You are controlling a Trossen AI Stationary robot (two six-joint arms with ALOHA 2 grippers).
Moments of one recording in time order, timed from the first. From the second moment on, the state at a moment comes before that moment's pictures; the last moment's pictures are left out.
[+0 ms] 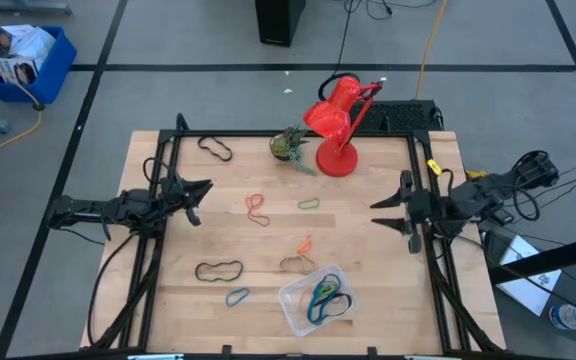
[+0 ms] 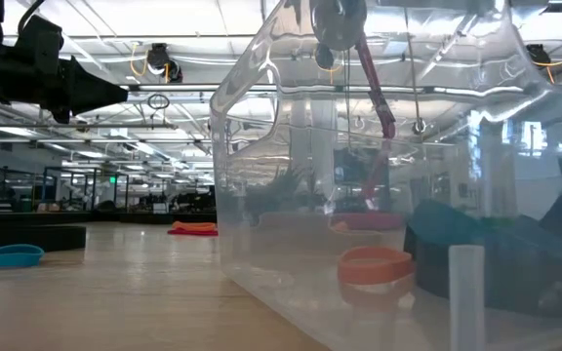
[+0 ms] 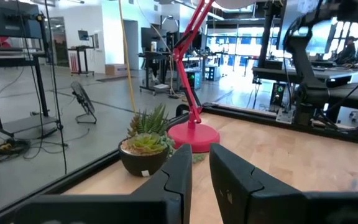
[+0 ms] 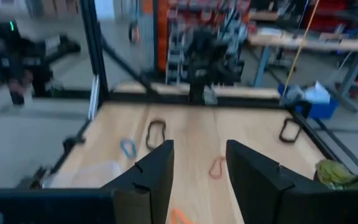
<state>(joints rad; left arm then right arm) -0.07 0.01 0.03 0.04 -0.55 -0.03 0.45 0.67 0.81 -0.34 0.42 0.07</state>
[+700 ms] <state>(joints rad) -0.07 0.01 0.03 0.06 -0.59 0.00 0.32 0.50 0.47 0.07 0.42 0.05</state>
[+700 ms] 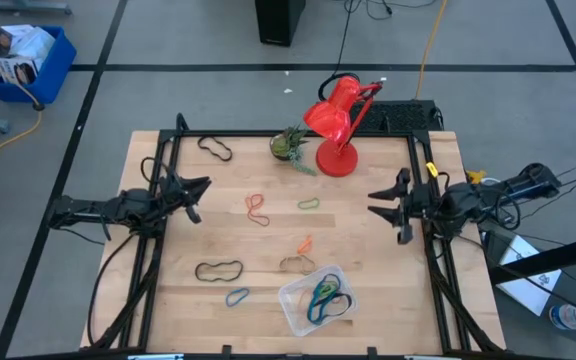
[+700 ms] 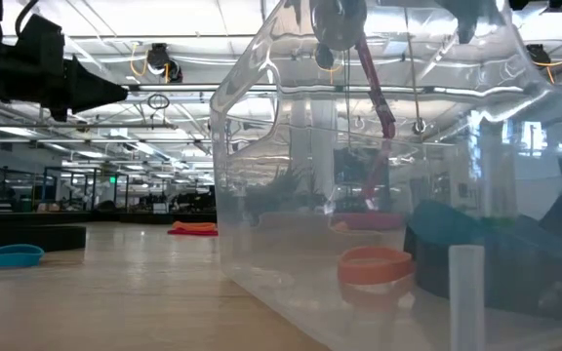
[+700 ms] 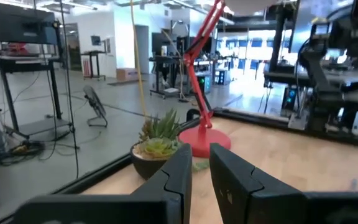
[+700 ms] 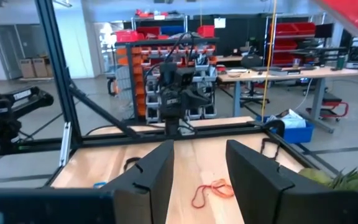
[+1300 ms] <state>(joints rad) -0.07 0.01 0.03 0.17 -0.58 -0.03 0.30 0.50 0.47 0.08 0.42 0.04</state>
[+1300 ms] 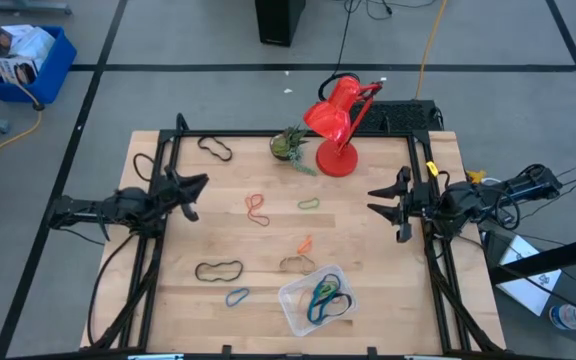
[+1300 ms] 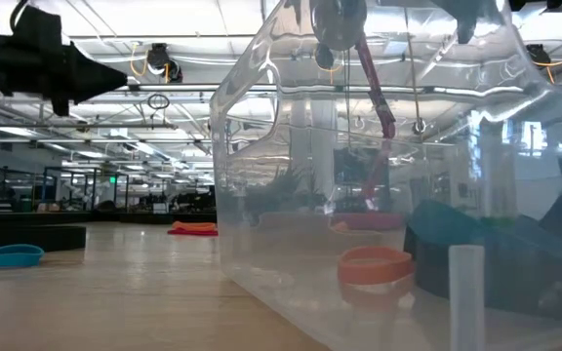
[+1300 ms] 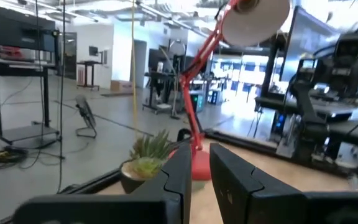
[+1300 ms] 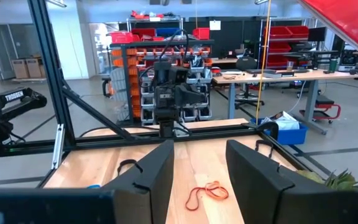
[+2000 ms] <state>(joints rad) -0.07 0.01 0.03 0.19 -0.55 -0.03 0.30 0.50 0.47 0.07 0.42 0.04</state>
